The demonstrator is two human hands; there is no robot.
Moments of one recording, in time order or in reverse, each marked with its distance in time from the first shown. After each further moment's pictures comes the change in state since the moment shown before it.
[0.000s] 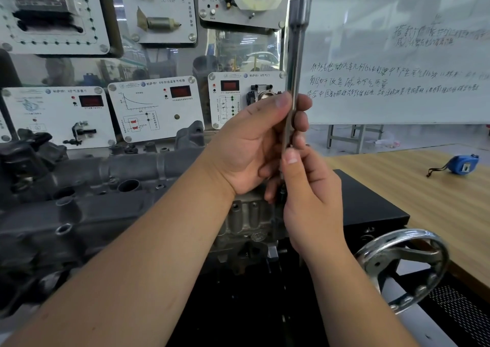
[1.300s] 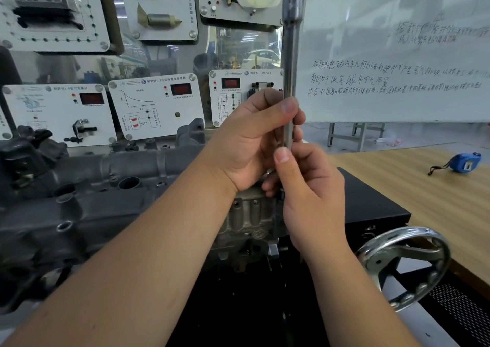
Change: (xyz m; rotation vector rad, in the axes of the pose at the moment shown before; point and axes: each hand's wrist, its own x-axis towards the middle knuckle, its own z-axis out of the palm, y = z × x) left_hand -0.002 0.000 0.005 0.026 0.084 0.098; right_hand 0.001 0.004 0.000 0.030 0.035 0.009
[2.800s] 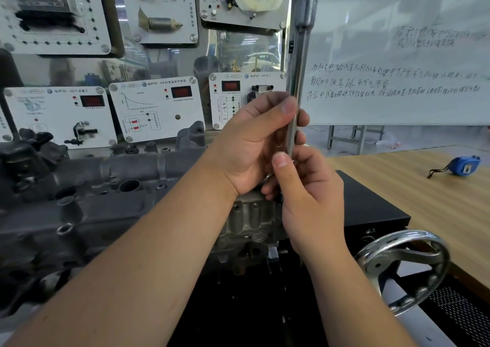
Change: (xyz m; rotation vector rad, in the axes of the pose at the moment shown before) left_hand 0.000 -0.001 0.001 0.028 0.026 -0.008; right_hand 0.000 0.002 -0.001 -0.026 -0.007 -0.009
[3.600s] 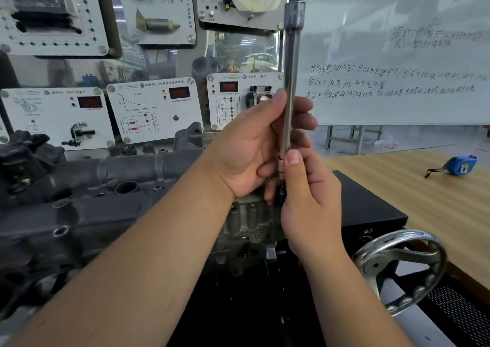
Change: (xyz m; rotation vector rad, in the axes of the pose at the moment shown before) left_hand 0.000 0.001 0.000 -0.032 -0.092 -0.074; right_hand -0.001 -0.005 0.001 0.000 0.022 0.001
